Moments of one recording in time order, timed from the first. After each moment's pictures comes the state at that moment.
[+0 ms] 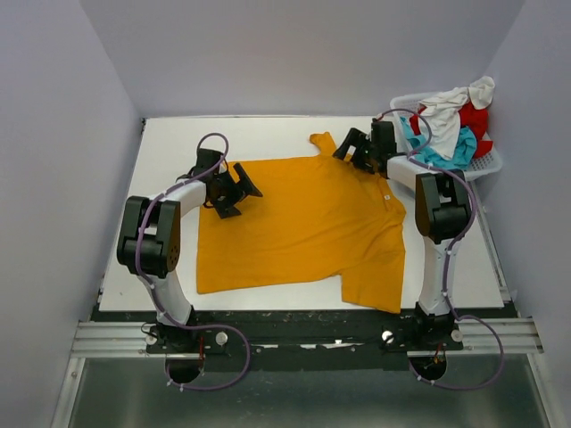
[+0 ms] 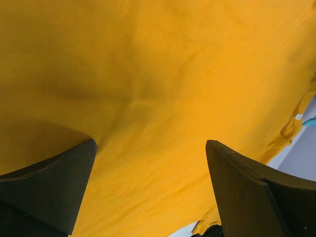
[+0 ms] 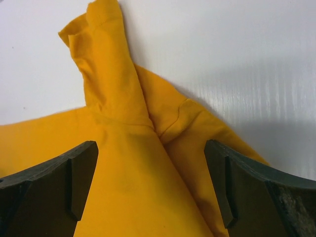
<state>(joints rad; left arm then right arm) -0.15 1.80 1.10 -0.24 0.38 -0.76 0.18 2.18 1.50 0.04 -0.20 0.53</state>
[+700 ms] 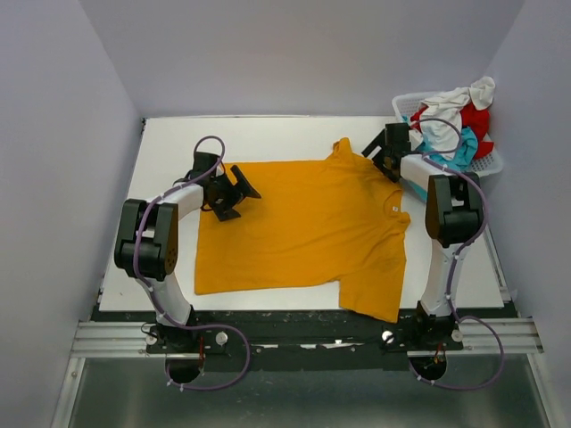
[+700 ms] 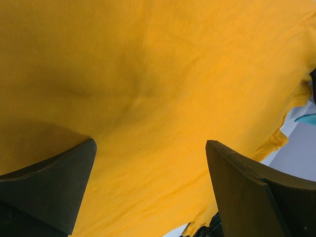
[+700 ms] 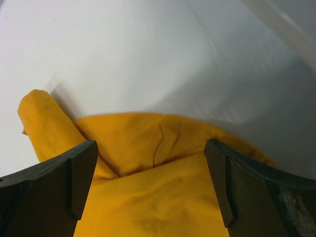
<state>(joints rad) -0.13 1.79 1.06 -0.23 0.40 -0.79 0.10 2.13 1.49 -0.12 0.19 0.76</state>
